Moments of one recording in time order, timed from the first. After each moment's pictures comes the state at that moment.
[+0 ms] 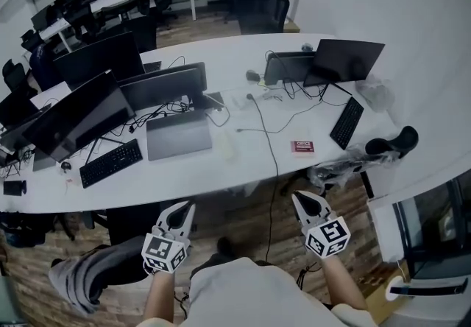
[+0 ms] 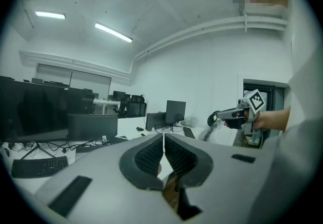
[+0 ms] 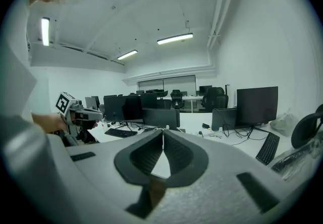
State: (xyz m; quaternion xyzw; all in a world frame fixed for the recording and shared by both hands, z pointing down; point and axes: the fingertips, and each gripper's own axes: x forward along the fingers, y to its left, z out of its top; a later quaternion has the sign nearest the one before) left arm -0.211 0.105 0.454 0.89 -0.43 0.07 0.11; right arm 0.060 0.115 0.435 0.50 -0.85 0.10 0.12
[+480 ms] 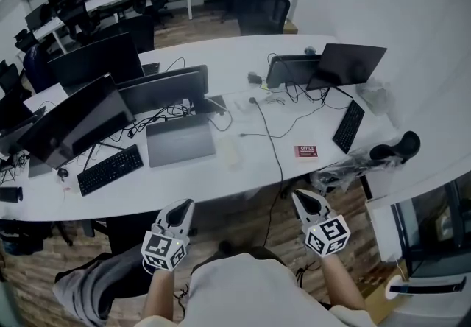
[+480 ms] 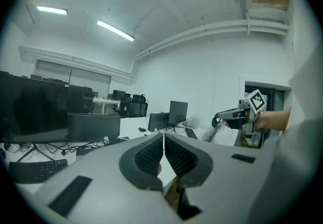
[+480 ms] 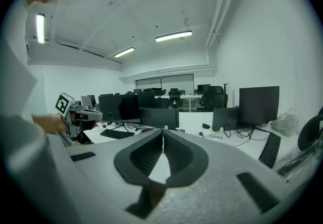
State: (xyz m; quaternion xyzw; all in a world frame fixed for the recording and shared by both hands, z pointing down) left arm -0.245 0.053 0.465 0.90 -0.42 0.06 0.12; right arm 0.031 0.070 0.443 0.51 -0.84 0.11 0.13
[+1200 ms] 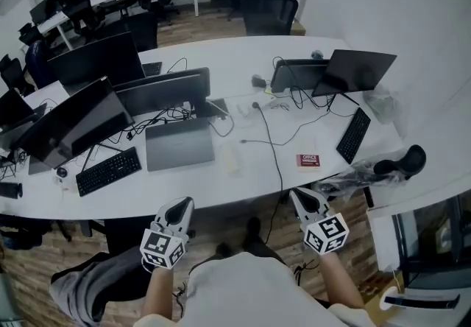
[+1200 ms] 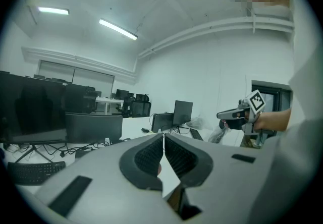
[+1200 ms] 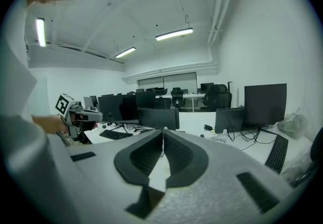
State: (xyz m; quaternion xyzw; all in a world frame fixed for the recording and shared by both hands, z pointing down) left arm -0.227 0.001 0.471 0.89 -0.44 0.07 0.12; right arm 0.048 0.007 0.451 0.49 -0.85 0.11 0.13
